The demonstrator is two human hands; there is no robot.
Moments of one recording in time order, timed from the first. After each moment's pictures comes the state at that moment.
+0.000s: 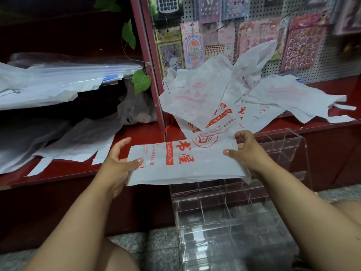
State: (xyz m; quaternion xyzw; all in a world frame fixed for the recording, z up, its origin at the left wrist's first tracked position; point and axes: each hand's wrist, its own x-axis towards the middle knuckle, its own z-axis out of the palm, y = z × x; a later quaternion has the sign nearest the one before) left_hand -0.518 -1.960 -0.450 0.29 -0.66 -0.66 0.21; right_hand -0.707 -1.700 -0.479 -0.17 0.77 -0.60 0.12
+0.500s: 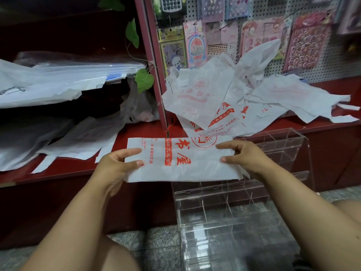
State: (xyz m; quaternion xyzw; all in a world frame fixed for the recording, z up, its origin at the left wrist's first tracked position) left_hand -0.510 -1.975 -0.455 0.27 -0.65 -0.68 0.22; right_hand -0.702 -1.700 -0.485 -0.27 0.75 -0.58 0.18
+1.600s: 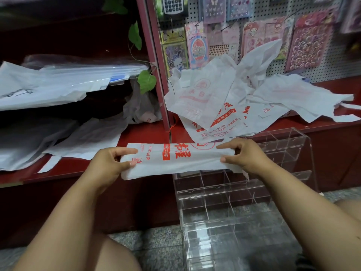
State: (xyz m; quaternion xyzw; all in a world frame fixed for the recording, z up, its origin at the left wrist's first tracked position) left_hand -0.490 -1.987 -0.438 0.26 -0.82 -0.47 0.20; right_hand -0.694 -1.705 -0.477 -0.32 0.81 -0.49 0.07
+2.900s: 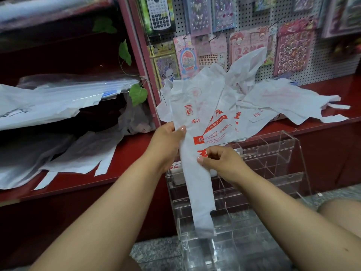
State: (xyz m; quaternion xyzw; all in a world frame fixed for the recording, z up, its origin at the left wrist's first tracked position) left_hand -0.596 -1.865 -0.395 0.12 -0.69 -0.69 0.18; right_hand -0.657 -1.721 -0.461 -0.29 0.71 -0.62 0.14
